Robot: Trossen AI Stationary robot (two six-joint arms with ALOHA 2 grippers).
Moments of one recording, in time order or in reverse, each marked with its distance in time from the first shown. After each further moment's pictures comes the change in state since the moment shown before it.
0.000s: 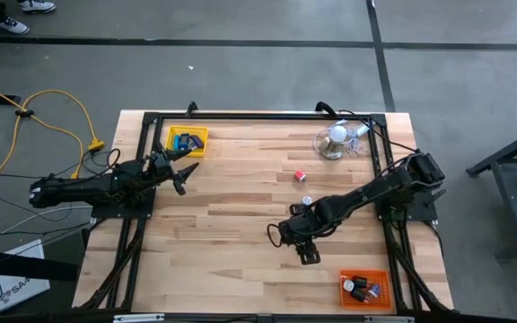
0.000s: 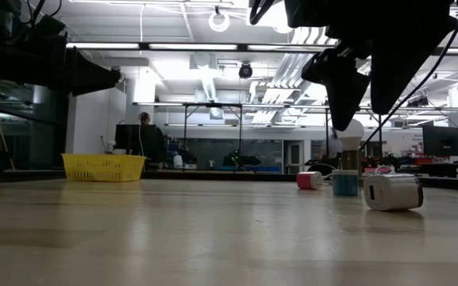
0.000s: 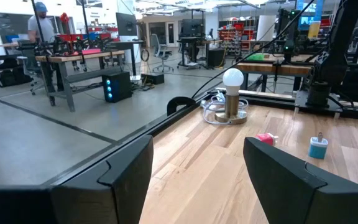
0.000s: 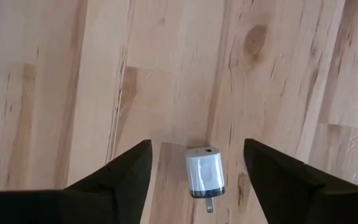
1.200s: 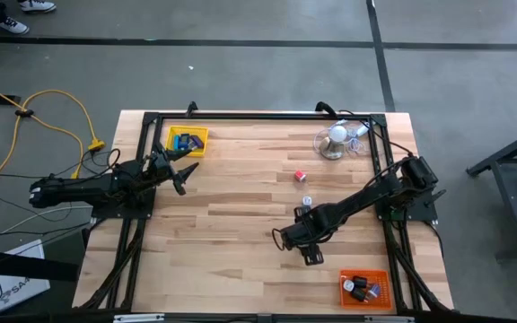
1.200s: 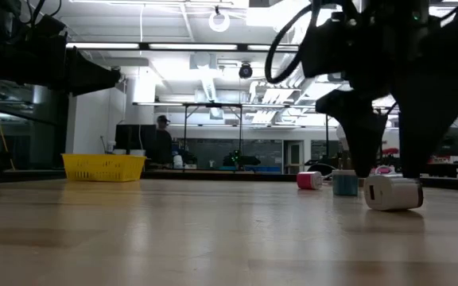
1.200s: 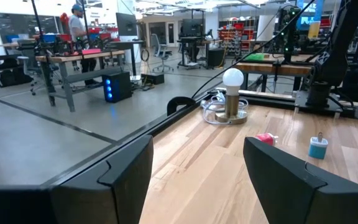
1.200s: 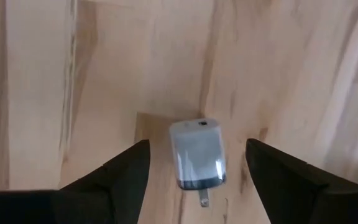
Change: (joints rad) left arm 0.000 0.000 0.000 0.000 0.000 0.000; right arm 0.021 0.065 -0.082 0.011 0.047 0.004
